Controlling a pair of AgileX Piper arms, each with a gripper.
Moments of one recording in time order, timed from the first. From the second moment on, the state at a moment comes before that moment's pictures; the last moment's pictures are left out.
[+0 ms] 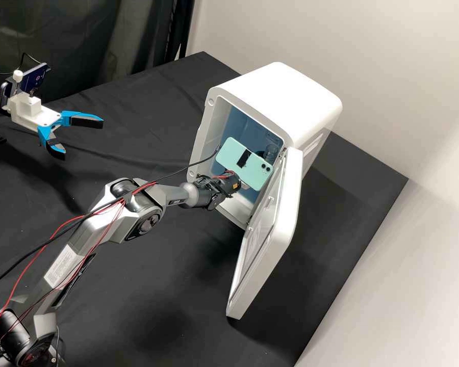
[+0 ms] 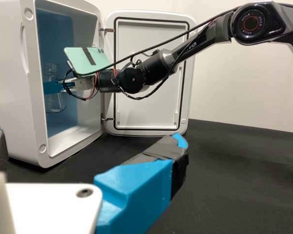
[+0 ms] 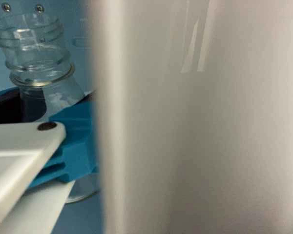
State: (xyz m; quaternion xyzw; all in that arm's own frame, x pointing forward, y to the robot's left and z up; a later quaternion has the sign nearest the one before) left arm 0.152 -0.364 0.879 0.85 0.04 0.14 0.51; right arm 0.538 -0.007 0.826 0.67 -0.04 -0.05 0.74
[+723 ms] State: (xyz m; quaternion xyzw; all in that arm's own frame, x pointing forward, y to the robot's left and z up) left arm 0.154 -0.365 0.878 0.85 0.04 0.14 0.51; right arm 0.525 -0.014 0.787 0.67 -0.01 -0.10 0.74
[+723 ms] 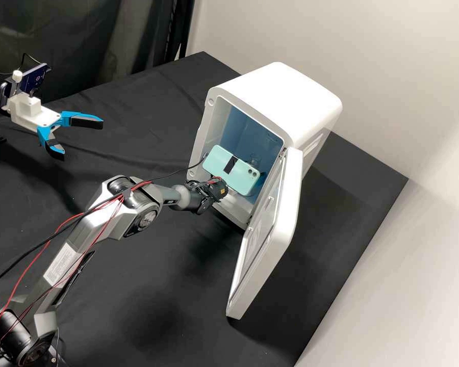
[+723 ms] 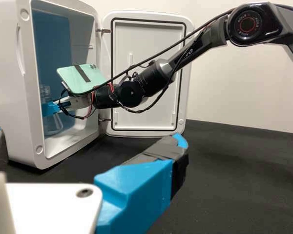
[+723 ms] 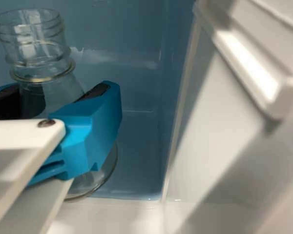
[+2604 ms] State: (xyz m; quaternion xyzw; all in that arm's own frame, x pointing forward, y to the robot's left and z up) left arm 0.154 -0.365 0.878 0.85 0.04 0.14 0.51; right arm 0.528 -0.026 0.784 0.66 -0.02 -0.08 0.74
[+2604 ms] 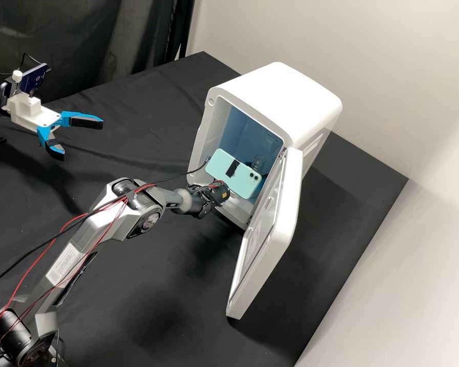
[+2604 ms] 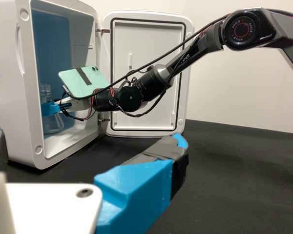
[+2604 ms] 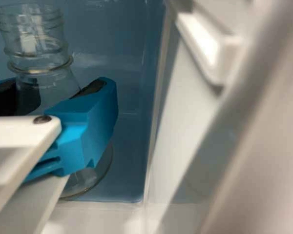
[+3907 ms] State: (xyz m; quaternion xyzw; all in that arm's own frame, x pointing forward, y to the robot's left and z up) left arm 0.155 -0.365 0.880 0.85 0.04 0.14 0.51; right arm 0.530 -0.030 0.781 0.65 -0.02 -0.10 0.75
